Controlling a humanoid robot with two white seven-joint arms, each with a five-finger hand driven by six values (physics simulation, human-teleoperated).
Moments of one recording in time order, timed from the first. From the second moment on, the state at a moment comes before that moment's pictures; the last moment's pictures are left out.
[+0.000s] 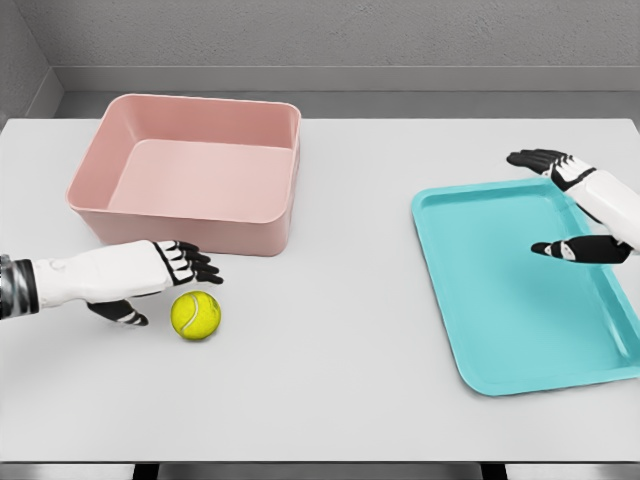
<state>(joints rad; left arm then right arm) -0.42 1.02 -0.71 -1.66 -0.36 -0.61 -0.31 -0.04 -0.55 -0.23 -1.68 0.14 -0.61 0.61</state>
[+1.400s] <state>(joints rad) -0.46 0.96 -0.81 -1.67 -0.36 -0.61 -0.35 -0.04 -0.55 -0.25 -1.67 0.14 -0.61 0.61</state>
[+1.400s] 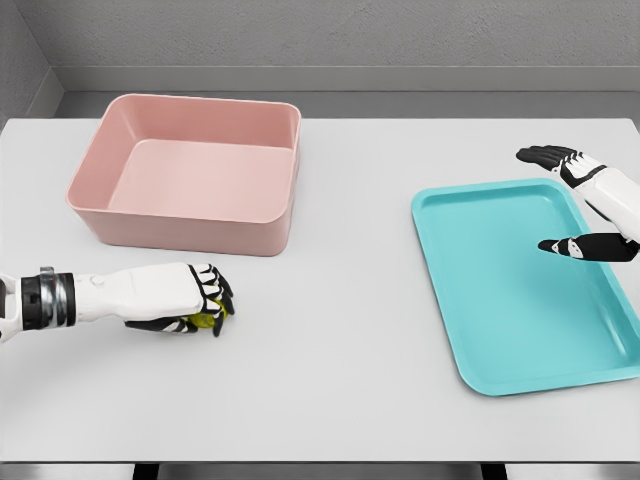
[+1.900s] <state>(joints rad) -0.50 1.01 -0.75 -1.77 -0.31 -0.61 -0.35 -0.04 -0.55 -0.25 -1.67 0.14 -0.61 0.61</state>
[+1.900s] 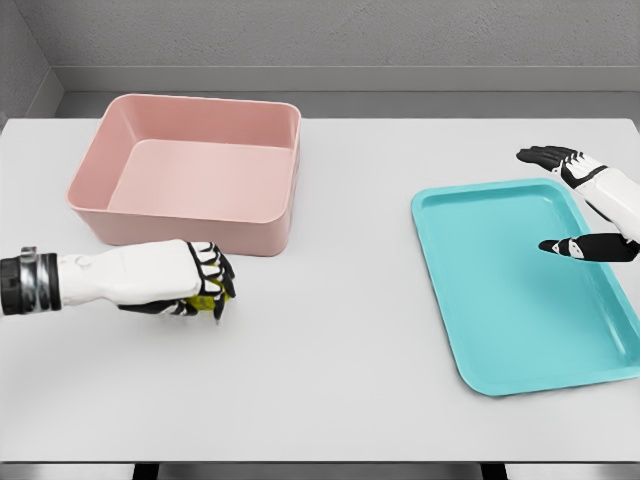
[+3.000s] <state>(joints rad) -0.71 0.99 -0.74 -1.66 -0.25 -0.61 -0.35 -0.03 -0.56 -0.25 -1.67 0.13 -0.61 0.61</state>
